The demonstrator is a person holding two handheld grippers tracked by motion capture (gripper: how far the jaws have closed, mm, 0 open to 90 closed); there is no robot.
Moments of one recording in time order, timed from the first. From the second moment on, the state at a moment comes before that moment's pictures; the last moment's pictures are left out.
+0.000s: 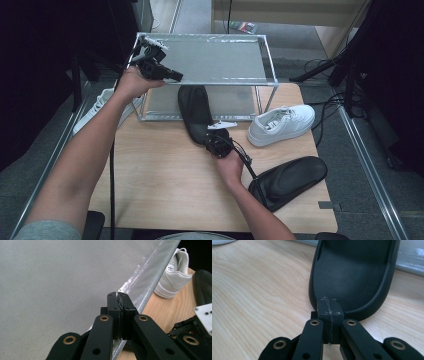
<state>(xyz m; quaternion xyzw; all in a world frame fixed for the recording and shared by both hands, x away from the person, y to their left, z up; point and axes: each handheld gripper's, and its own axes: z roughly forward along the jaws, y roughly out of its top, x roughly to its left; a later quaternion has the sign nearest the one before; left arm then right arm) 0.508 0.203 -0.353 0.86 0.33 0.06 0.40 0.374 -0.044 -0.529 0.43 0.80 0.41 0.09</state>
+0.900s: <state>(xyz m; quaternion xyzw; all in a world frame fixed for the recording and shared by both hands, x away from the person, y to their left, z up) 0.508 0.203 -0.354 0.85 0.33 0.06 0.40 0.435 -0.007 -0.515 0.43 0.79 0.42 0.10</state>
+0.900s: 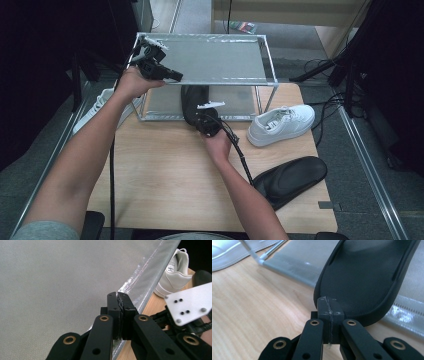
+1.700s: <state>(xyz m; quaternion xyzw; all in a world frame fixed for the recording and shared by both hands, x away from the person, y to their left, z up) 0.489 0.205 -0.336 0.85 0.33 0.05 0.41 0.409 -0.016 -0.491 0.36 0.82 0.45 0.06</state>
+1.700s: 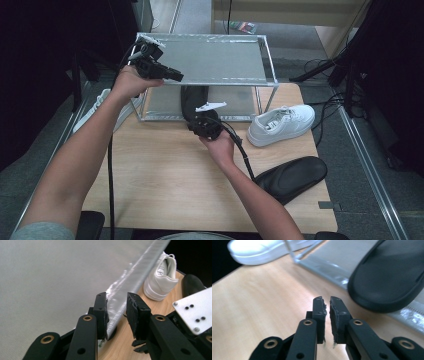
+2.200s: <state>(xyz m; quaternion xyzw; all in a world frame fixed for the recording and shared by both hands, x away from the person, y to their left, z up) 0.442 0.195 -0.341 0.85 0.32 0.02 0.42 0.374 -0.066 -0.471 0.31 0.82 0.48 0.03</state>
